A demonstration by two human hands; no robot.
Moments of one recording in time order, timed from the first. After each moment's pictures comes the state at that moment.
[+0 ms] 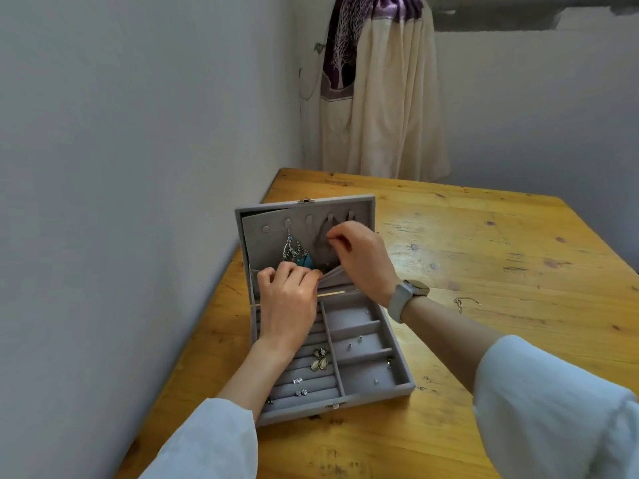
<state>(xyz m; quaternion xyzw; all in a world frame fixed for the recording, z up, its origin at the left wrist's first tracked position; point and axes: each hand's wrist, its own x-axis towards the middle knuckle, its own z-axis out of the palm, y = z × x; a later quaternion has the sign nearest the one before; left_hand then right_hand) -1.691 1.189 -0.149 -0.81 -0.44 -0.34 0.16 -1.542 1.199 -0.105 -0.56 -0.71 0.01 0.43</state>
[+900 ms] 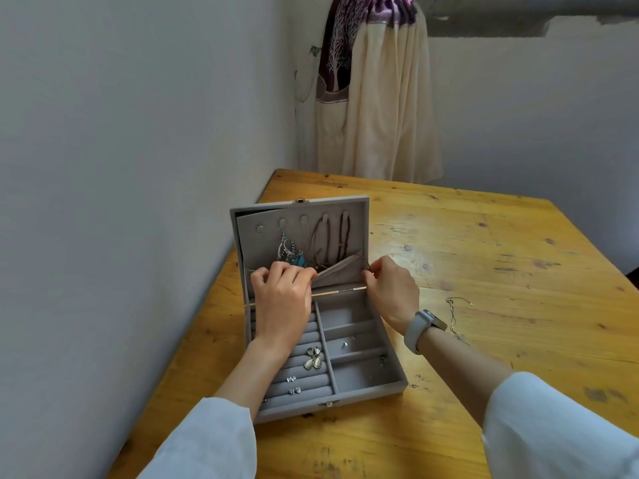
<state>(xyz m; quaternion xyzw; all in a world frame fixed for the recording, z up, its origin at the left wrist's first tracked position) -1.688 1.187 -0.147 -0.80 -0.46 -0.35 0.14 -1.514 1.167 -0.140 -0.79 -0.52 0.09 0.30</state>
